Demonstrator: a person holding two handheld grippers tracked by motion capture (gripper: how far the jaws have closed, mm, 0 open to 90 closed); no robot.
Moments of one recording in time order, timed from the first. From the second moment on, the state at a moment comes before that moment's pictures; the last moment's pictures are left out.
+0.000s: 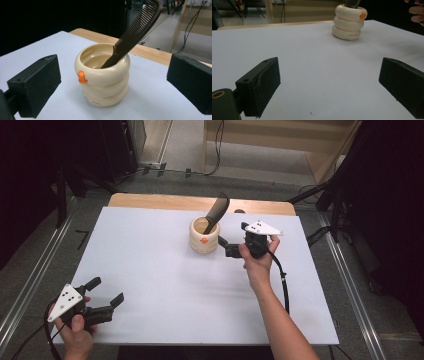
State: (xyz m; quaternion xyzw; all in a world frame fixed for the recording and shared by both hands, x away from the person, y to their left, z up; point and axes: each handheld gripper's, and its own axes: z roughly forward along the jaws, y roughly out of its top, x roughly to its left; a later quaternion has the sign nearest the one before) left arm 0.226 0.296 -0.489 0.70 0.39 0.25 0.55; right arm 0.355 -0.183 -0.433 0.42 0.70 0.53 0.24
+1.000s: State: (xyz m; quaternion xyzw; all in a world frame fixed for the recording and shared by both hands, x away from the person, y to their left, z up) left arm 0.225 0.295 -0.489 0.70 0.39 0.25 0.55; right arm 0.309 -0.226 -0.451 0.41 0.70 0.52 0.25
